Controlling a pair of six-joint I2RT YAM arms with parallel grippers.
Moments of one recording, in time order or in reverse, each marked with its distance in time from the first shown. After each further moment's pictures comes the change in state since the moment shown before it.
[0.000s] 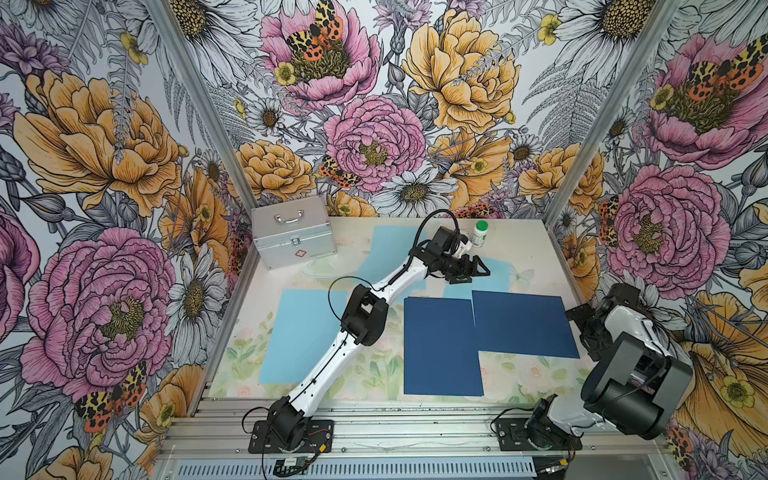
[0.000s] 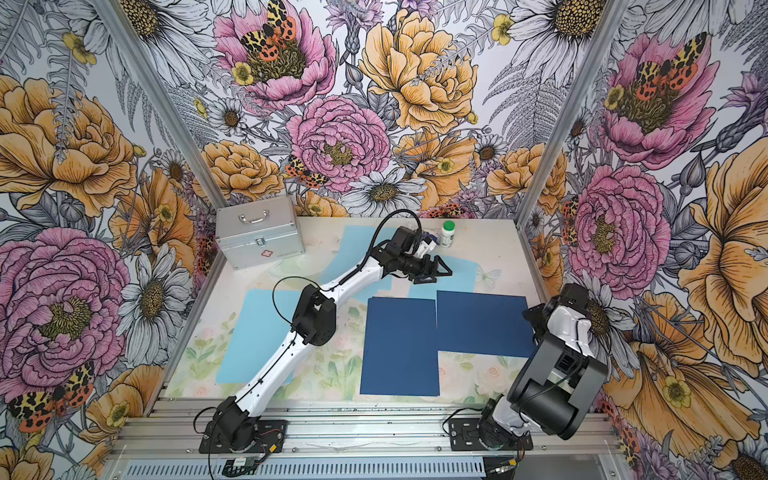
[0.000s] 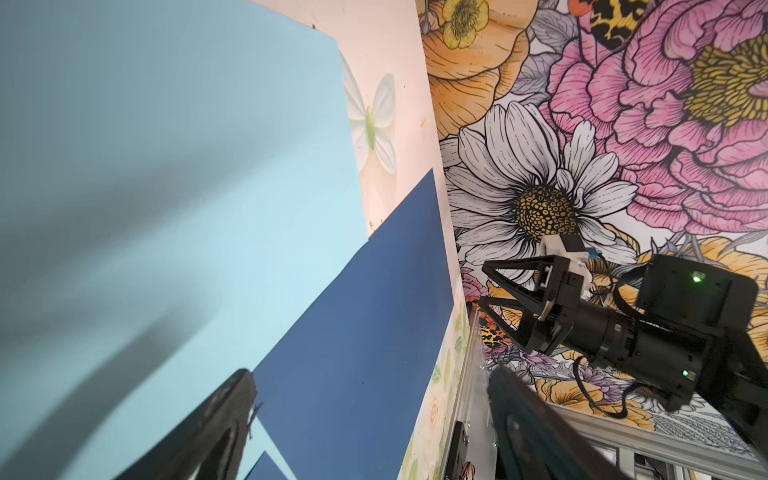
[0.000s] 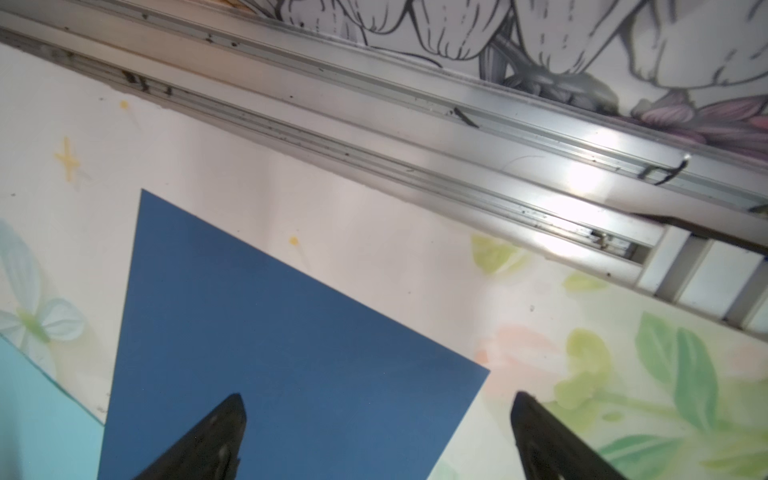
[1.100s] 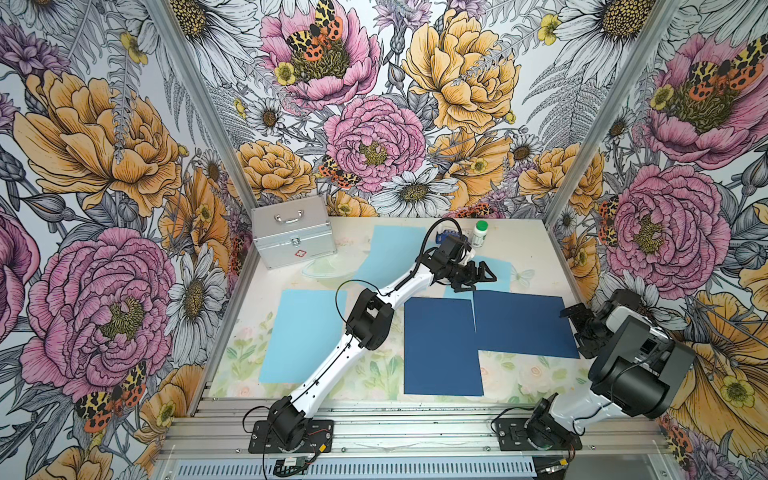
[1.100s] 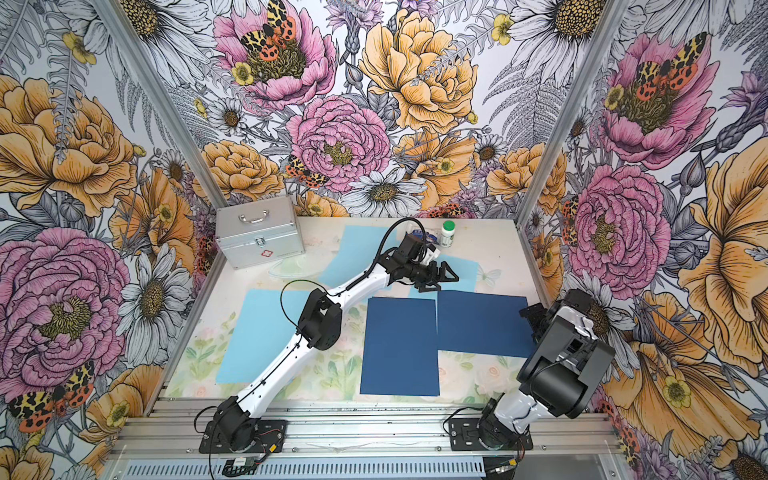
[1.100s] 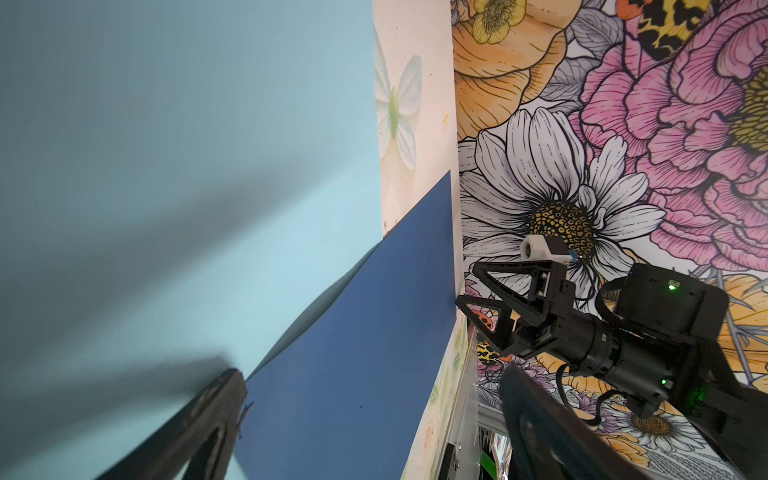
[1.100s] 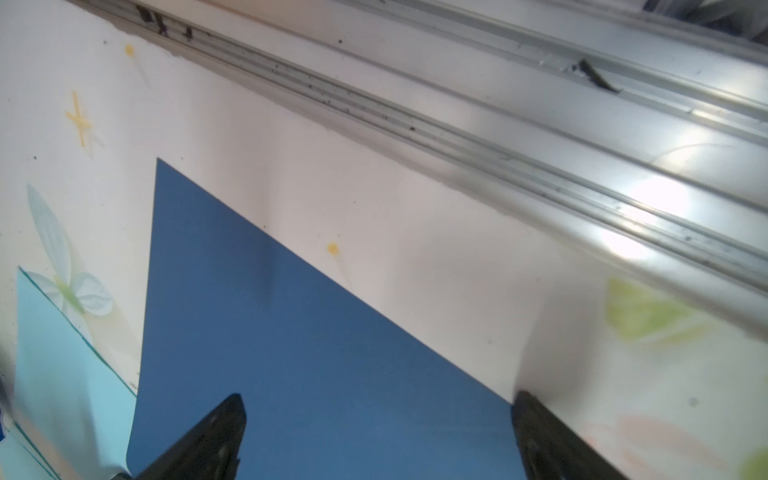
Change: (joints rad) left arm -0.037 0.048 0.018 0.032 -0.051 -0.121; right arm -0.038 0.124 -0.015 0.134 -0.223 -0.073
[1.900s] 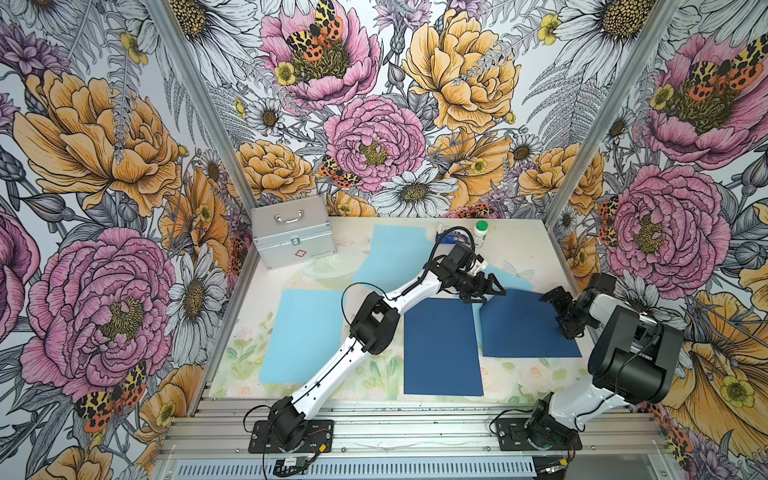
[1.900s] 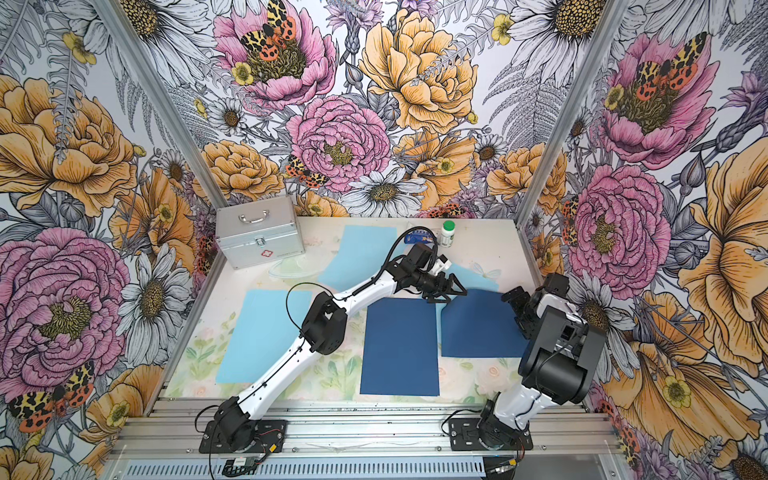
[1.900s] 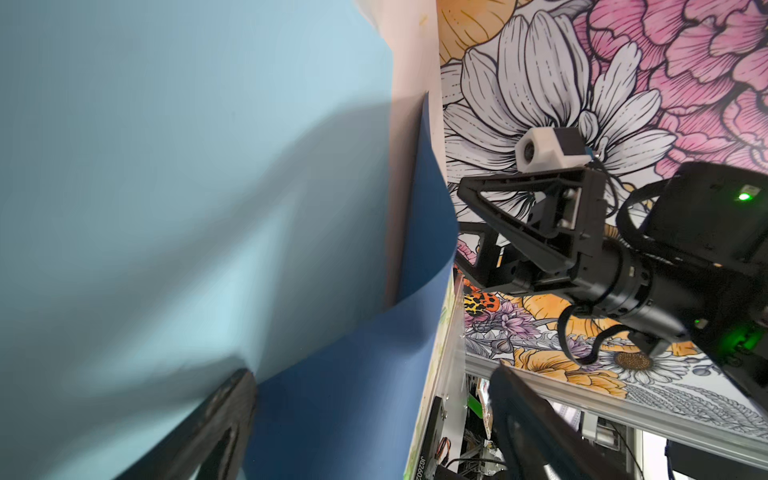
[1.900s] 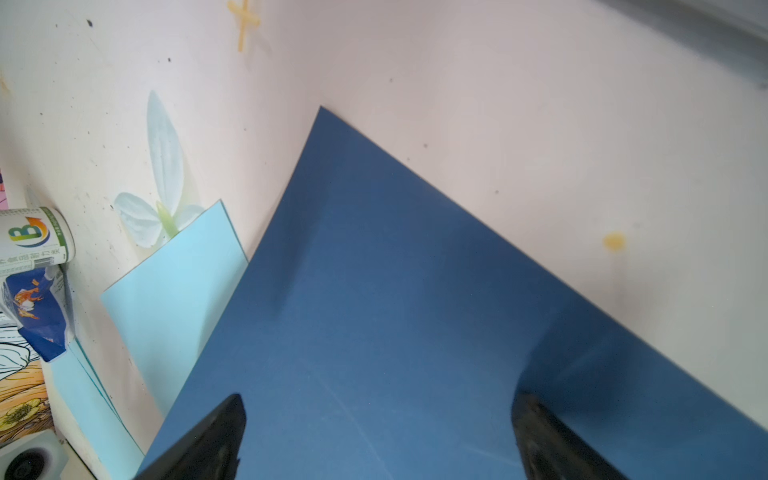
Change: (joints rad) left arm -0.055 -0.008 -0.052 0.025 0.101 0.018; right arm 0.171 0.067 0.049 0.091 -0.090 0.039
